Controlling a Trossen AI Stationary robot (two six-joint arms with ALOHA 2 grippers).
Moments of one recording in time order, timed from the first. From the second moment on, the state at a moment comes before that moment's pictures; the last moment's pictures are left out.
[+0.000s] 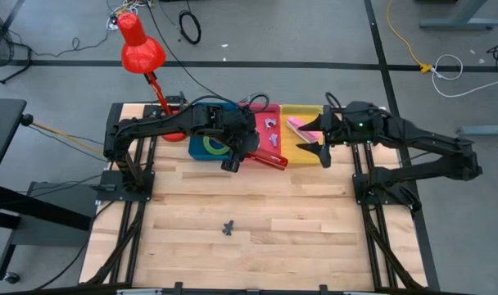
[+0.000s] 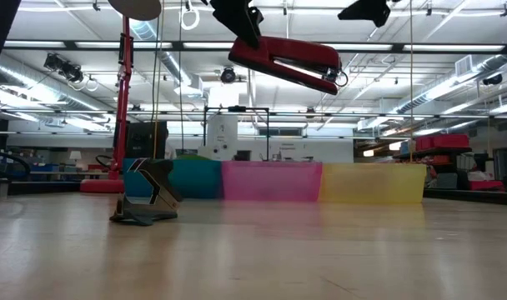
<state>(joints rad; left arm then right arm) 0.14 1.77 1.87 -1.04 0.00 0.47 -0.21 0.98 1.12 -0.56 -0.07 0.00</state>
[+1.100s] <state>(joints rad) 0.14 1.77 1.87 -1.04 0.00 0.46 -0.11 1.23 1.12 -0.52 0.00 -0.06</state>
